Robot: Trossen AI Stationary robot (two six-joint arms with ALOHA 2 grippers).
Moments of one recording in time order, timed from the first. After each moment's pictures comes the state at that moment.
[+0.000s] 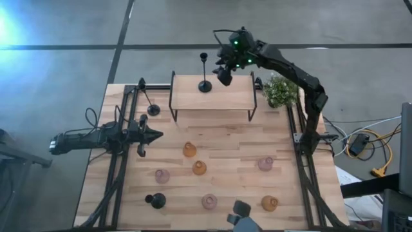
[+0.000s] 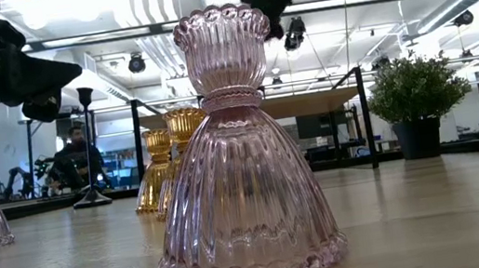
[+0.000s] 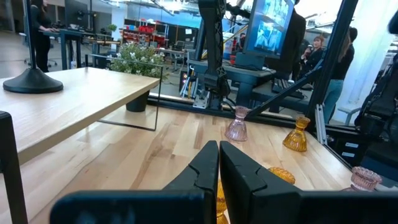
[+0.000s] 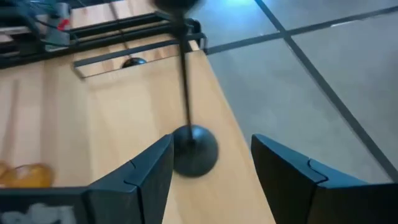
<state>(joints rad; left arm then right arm) 0.05 0.04 0.01 0.02 -0.03 -0.15 -0.62 1.88 2.04 -0.86 -0.24 -0.19</state>
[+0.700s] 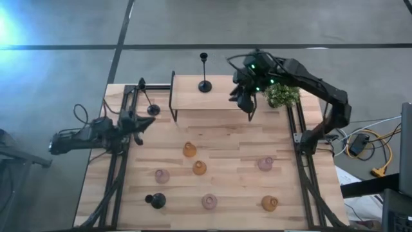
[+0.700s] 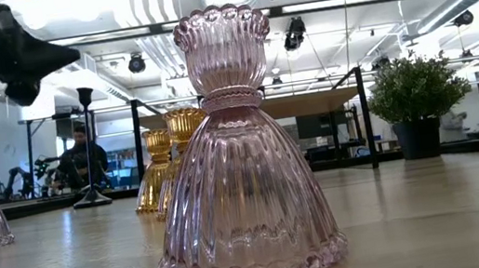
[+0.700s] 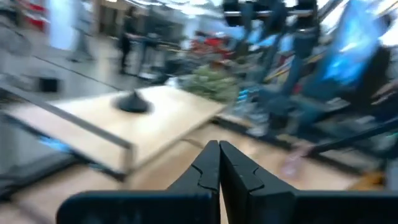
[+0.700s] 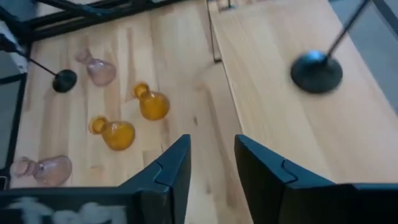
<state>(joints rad) 0.05 0.05 0.21 -0.18 -0.36 -0.21 -0.40 1.55 1.80 -1.09 -0.27 -0.03</state>
